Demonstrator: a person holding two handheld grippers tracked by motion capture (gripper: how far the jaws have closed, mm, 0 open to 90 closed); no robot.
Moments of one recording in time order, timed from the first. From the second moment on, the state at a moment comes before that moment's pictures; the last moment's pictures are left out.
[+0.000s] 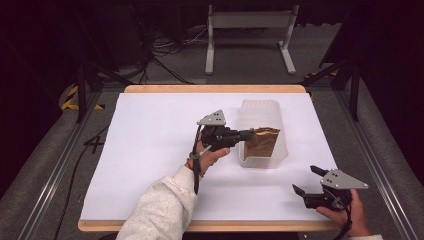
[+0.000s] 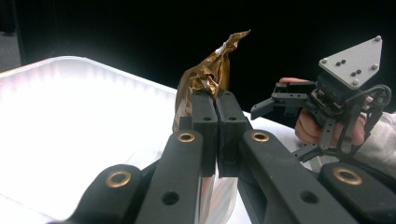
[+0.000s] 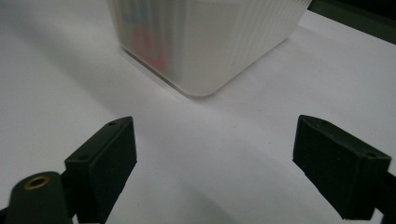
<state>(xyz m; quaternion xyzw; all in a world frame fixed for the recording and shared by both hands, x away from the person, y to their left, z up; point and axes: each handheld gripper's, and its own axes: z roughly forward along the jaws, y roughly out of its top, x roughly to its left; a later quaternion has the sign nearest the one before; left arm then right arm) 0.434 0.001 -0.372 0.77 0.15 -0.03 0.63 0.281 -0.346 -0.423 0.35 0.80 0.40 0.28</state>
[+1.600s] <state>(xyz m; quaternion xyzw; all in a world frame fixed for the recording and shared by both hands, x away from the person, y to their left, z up) 0.416 -0.003 -0.355 0.83 0.14 0.09 0.53 0.280 -0.346 -0.421 0.35 0.80 0.40 0.28</state>
